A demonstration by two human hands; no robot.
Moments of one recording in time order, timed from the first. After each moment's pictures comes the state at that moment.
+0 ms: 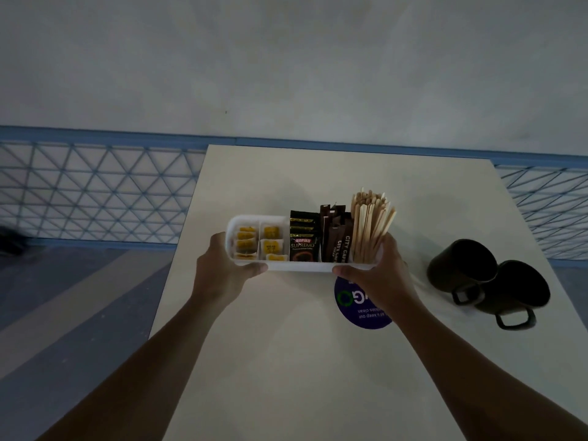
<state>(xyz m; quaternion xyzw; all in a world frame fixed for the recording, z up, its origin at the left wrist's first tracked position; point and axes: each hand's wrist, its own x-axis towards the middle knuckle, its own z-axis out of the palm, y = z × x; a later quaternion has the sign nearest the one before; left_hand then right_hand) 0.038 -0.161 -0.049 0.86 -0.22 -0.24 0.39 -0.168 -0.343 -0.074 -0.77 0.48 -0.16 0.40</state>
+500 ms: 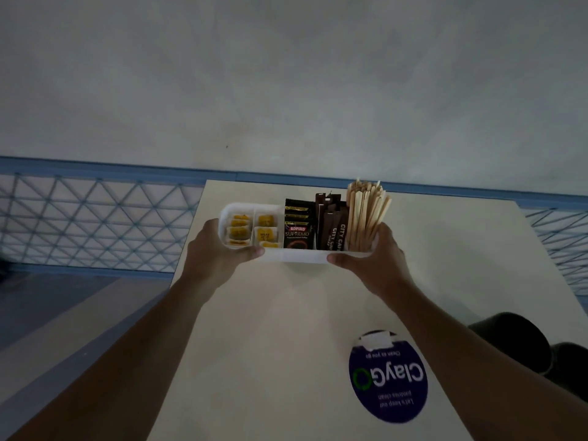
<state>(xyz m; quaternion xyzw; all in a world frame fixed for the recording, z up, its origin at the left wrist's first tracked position) 0.145 -0.246 -0.042 0.86 -0.22 -0.21 0.40 -0.059 -0.431 -0.061 -0.78 0.46 -0.17 0.39</state>
